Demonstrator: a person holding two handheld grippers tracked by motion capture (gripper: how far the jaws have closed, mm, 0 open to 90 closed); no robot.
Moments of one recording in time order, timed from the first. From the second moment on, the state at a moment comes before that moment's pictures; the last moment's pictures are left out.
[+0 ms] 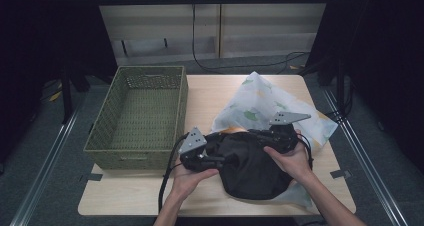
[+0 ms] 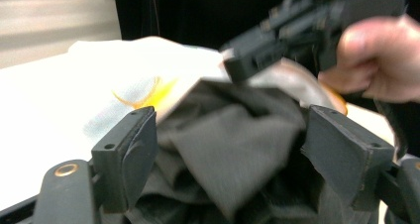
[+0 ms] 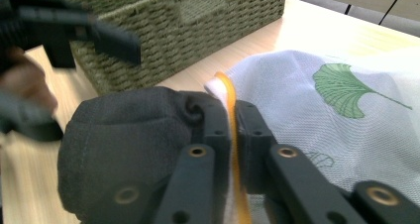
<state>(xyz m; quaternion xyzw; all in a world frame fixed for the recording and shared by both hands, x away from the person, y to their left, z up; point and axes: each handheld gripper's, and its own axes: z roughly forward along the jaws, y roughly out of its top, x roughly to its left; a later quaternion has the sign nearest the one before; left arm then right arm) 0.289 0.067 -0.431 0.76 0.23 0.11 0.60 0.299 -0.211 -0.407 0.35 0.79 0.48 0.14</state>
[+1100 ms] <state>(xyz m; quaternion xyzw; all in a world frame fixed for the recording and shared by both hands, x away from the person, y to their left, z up) 0.328 0.012 -0.492 0.84 0.25 0.08 0.48 0.292 -0.210 -0.394 0.33 0.78 0.51 0.14</state>
